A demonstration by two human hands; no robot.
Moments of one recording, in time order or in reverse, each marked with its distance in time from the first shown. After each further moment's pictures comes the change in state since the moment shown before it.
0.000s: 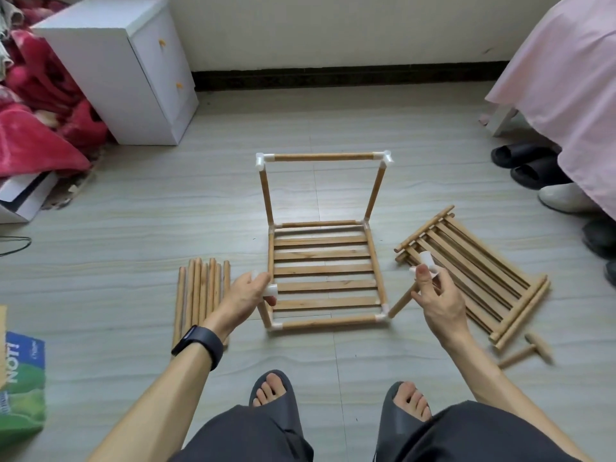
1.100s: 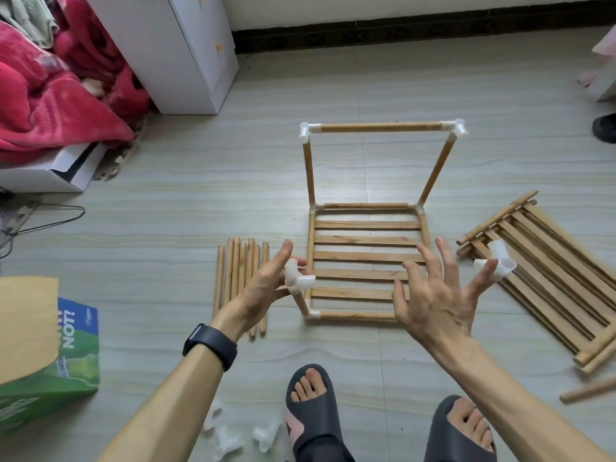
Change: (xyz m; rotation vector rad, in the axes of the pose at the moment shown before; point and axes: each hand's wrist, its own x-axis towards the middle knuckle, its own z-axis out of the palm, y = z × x) left_hand 0.017 -0.011 -0.033 -0.384 -0.101 -0.075; right_hand -0.002 -0.017 0.111 -1.121 0.045 -0.639
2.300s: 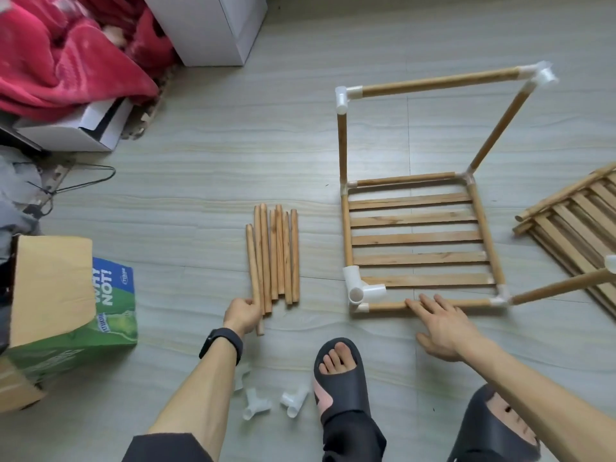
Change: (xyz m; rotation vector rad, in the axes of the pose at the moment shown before) left_hand 0.026 -0.192 -0.116 0.442 0.528 -0.563; right_hand -0.049 0.006 0.123 0.071 -1.112 -0.252
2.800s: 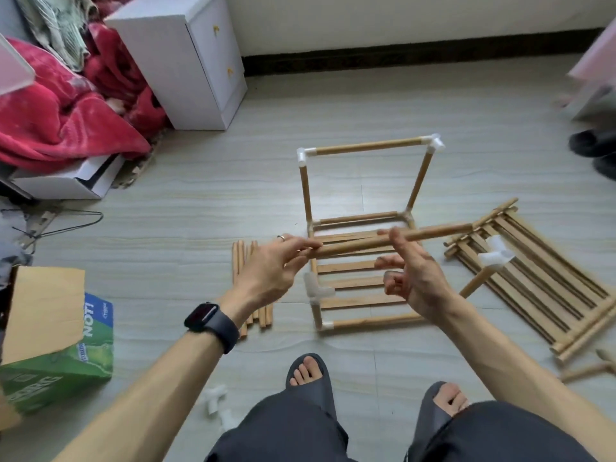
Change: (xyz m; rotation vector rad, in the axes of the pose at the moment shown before) left_hand -0.212 0.156 -0.043 0.170 -0.001 1.237; right_hand -0.148 -0.035 -0.153 1.828 0.429 -0.294
